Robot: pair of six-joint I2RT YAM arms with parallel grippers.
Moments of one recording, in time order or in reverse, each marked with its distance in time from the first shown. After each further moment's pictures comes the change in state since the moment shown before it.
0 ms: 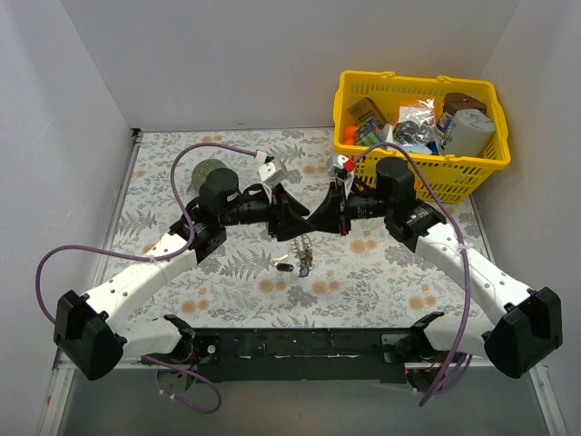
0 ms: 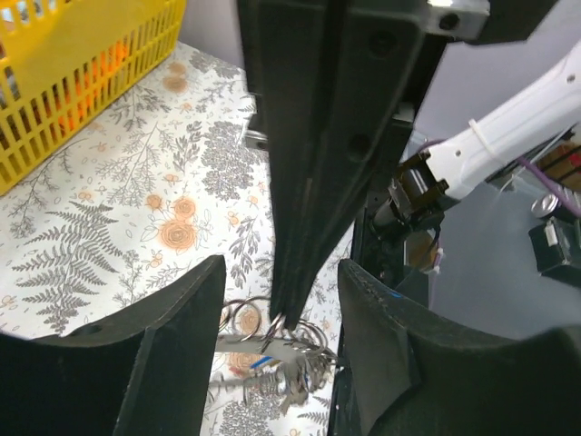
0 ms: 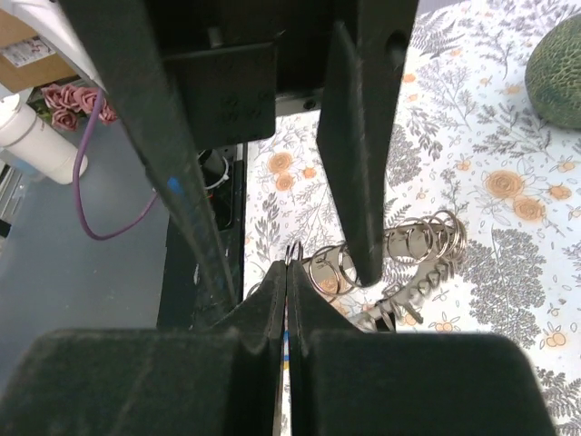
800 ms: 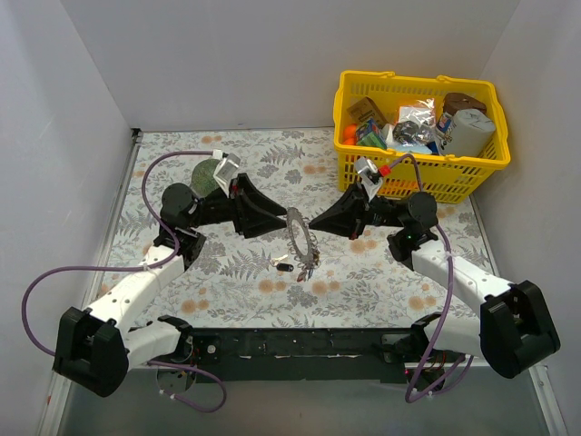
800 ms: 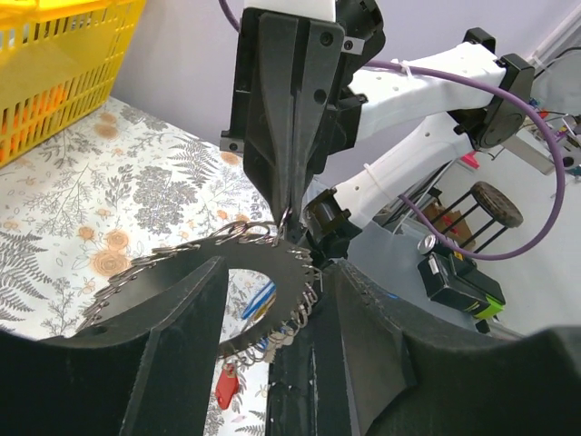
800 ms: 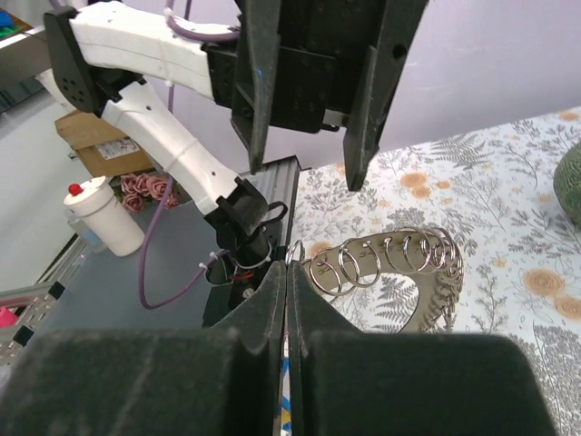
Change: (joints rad) left arm 0.273 -0.088 -0.240 0.567 0.335 -0.518; right arm -0.080 -0.016 -0.360 1.048 -0.073 0.643
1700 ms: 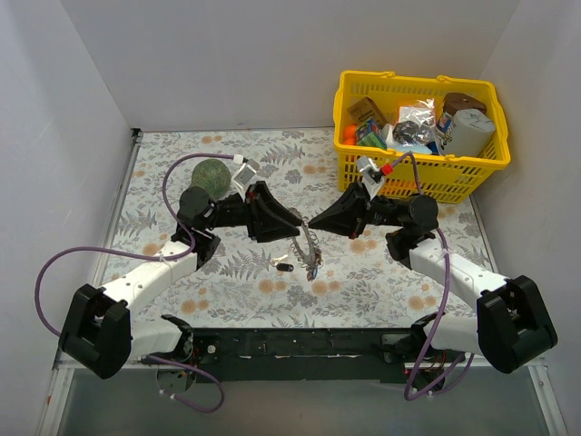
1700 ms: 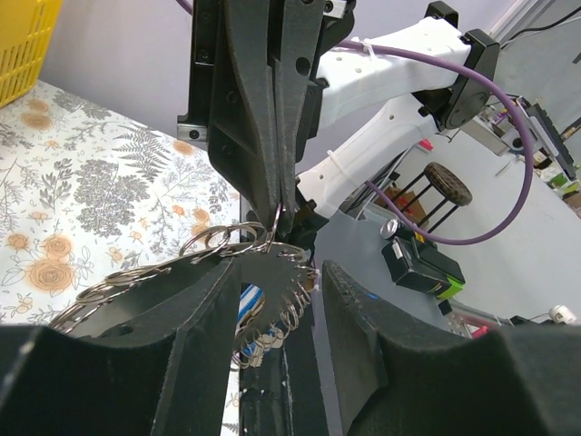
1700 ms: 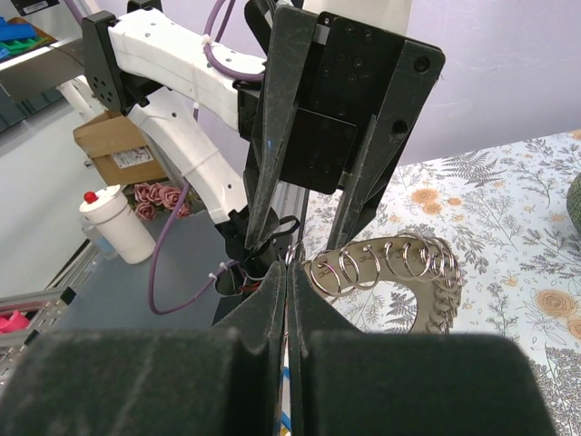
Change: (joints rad) left arm -0.105 0.106 -0.025 0.201 0.012 -0.103; right arm 0.000 0.029 0.000 0.169 -0.003 0.115
